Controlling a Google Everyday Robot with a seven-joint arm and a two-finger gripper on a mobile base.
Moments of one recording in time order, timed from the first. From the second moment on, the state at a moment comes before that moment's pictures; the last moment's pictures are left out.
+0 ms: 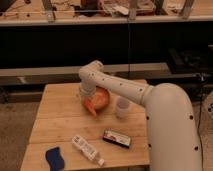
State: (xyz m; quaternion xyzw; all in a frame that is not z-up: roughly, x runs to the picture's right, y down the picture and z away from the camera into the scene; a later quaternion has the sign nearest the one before) arm -0.118 0.058 0.867 -0.06 -0.33 -0.75 0.57
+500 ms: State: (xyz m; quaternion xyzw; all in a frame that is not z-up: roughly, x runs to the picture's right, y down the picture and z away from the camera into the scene) arm -0.114 0.054 0.870 -0.06 -0.34 -0.74 0.57
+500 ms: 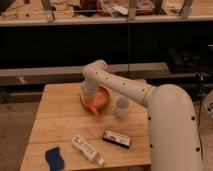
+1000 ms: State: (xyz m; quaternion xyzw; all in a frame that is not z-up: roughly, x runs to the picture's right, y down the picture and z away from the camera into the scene) arm -0.103 0.053 0.873 -0.06 -0.35 -0.73 0.59
